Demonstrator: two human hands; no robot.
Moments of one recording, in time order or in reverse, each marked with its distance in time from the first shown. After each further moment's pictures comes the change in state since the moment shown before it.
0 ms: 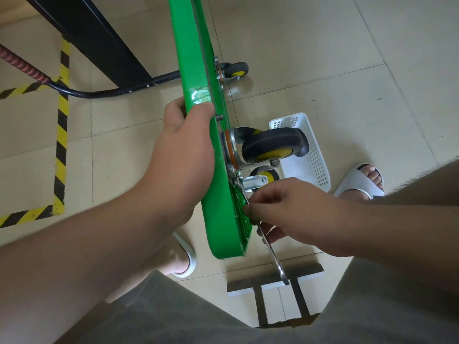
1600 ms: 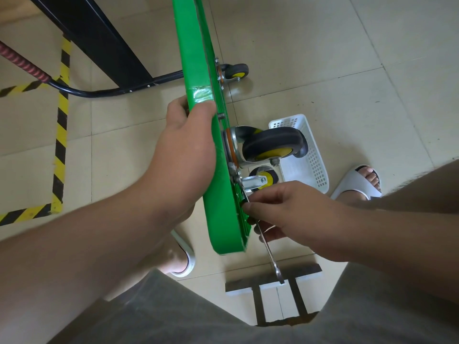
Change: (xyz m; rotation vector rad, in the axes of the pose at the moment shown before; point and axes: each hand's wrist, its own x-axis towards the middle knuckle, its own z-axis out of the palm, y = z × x) left_hand 0.003 -0.005 -0.002 -0.051 -0.049 -0.011; right_hand -0.004 0.005 0.006 0.149 0.000 0.014
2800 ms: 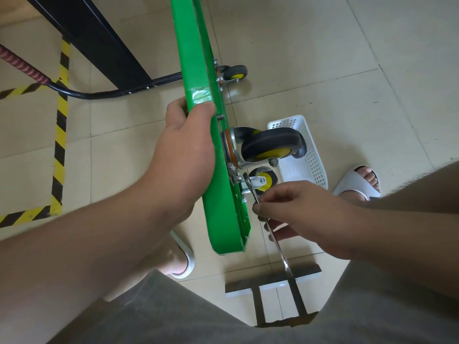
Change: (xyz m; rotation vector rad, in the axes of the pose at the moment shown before) left_hand 0.000 -0.001 0.000 -0.033 -0.020 -0.005; right_hand -0.001 0.007 -0.013 -0.025 0.086 0.037
